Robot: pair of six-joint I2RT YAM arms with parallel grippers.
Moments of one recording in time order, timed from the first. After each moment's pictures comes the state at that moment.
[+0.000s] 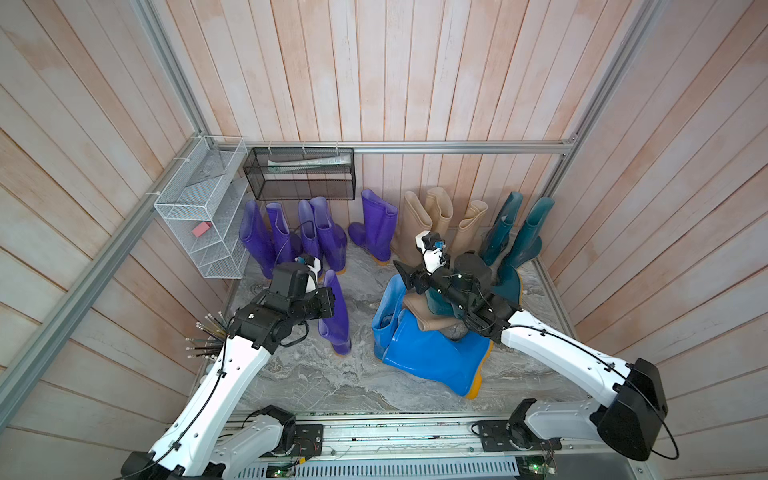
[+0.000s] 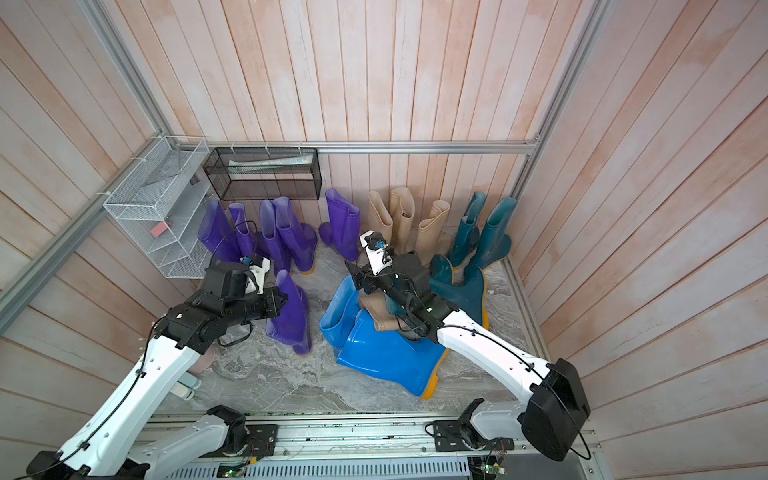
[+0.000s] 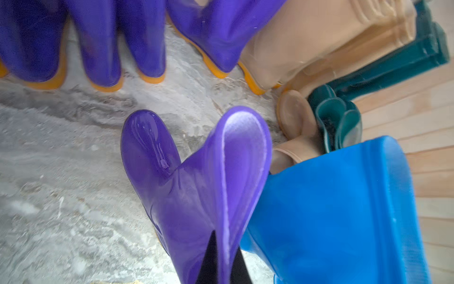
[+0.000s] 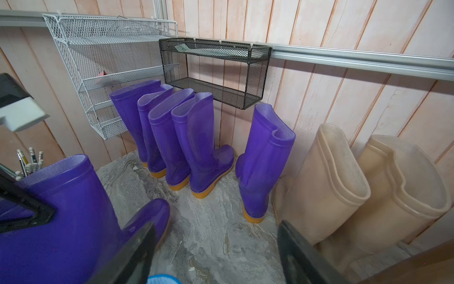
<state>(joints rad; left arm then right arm) -0.36 1.06 1.14 -0.80 0.19 -0.39 0.76 1.31 1.05 0.16 0.03 -0.01</state>
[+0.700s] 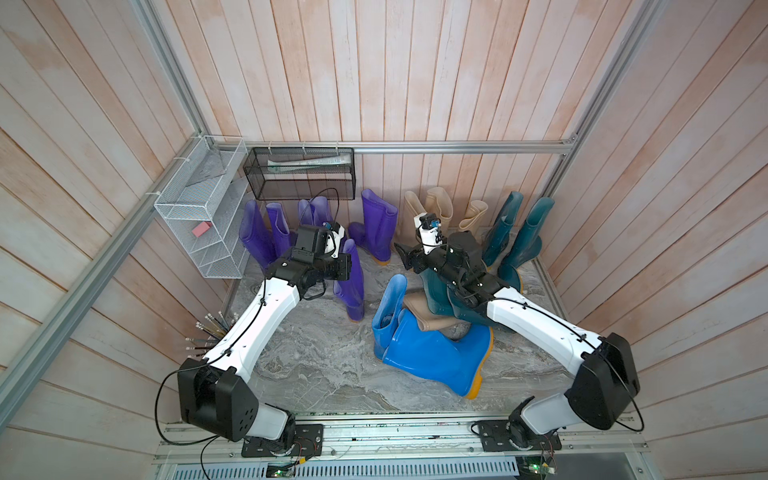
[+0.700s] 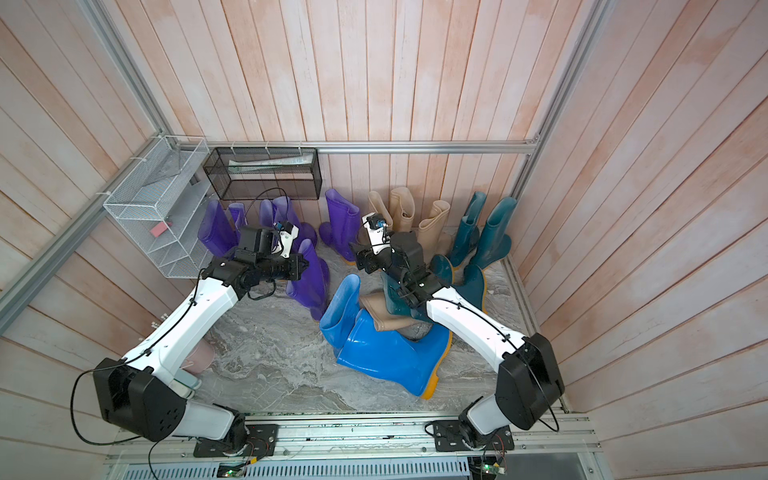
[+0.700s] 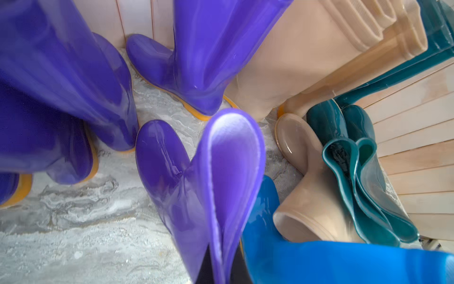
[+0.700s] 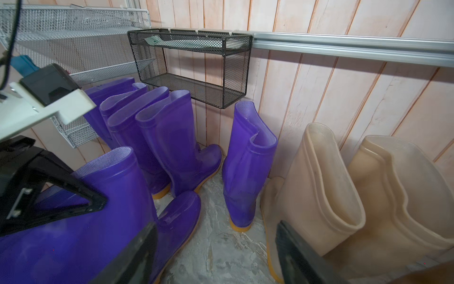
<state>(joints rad) -0.31 1.48 1.39 -0.61 0.24 -0.20 0.63 1.54 1.24 0.15 -0.06 0.02</state>
